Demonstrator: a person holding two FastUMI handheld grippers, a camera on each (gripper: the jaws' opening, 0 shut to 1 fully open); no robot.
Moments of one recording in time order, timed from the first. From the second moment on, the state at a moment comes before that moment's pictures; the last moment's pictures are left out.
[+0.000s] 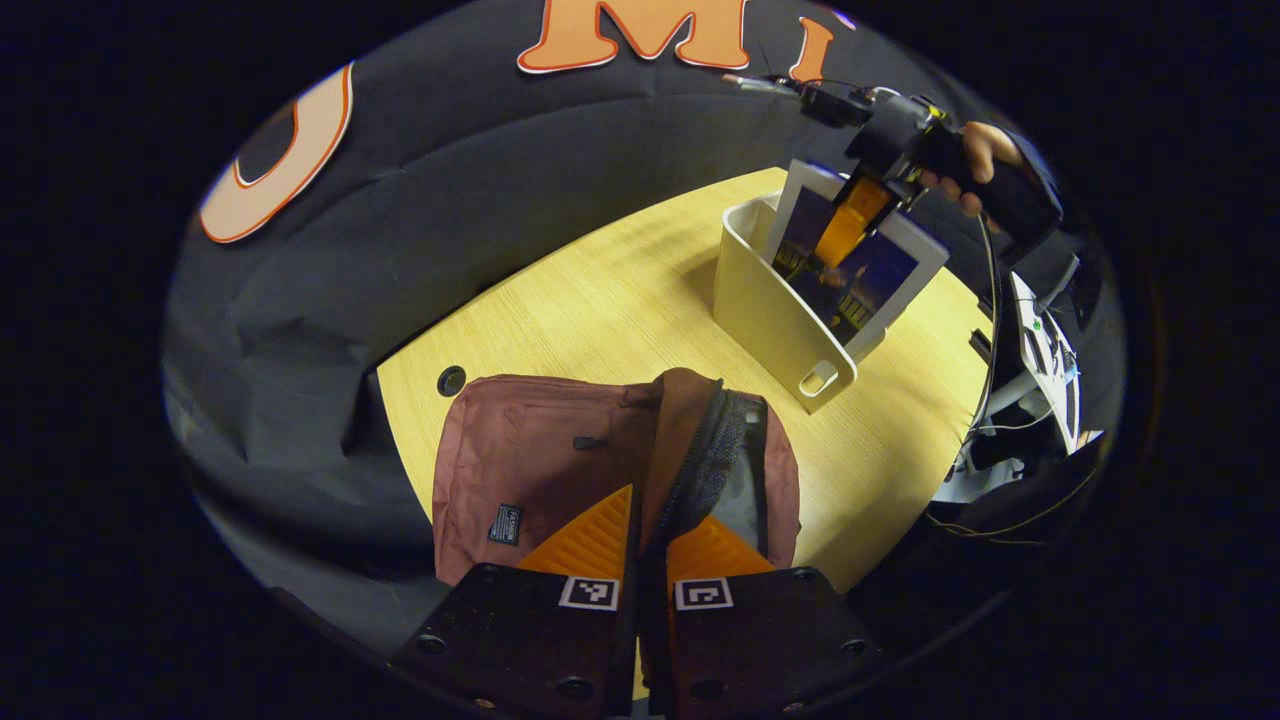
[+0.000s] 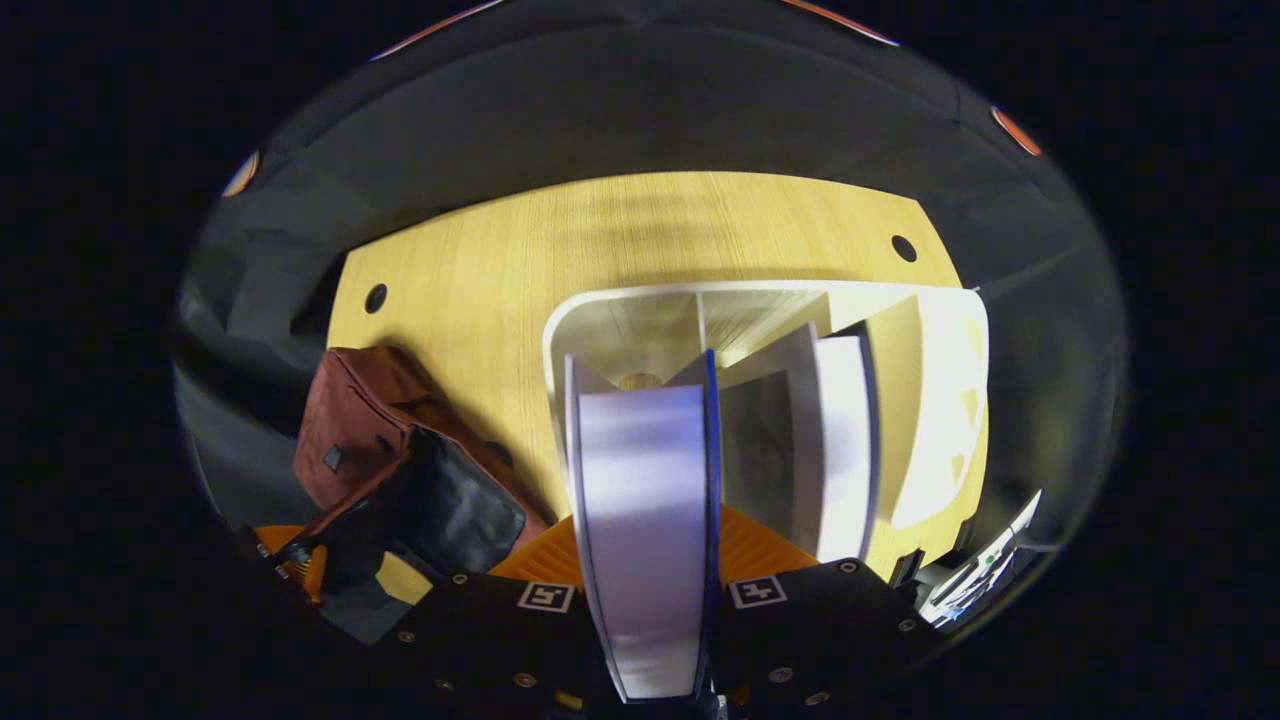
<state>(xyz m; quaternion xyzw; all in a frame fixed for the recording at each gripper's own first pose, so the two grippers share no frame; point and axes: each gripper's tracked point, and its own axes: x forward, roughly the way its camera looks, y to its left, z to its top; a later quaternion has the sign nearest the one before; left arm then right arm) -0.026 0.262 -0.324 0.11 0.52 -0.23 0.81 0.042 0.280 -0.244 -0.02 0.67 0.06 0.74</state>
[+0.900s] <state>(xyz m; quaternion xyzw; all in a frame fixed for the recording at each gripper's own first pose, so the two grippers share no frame) -0.026 0.272 -0.319 0.11 0.52 -0.23 0.81 -0.060 0.325 -0.155 0.17 0.61 0.16 0.76</state>
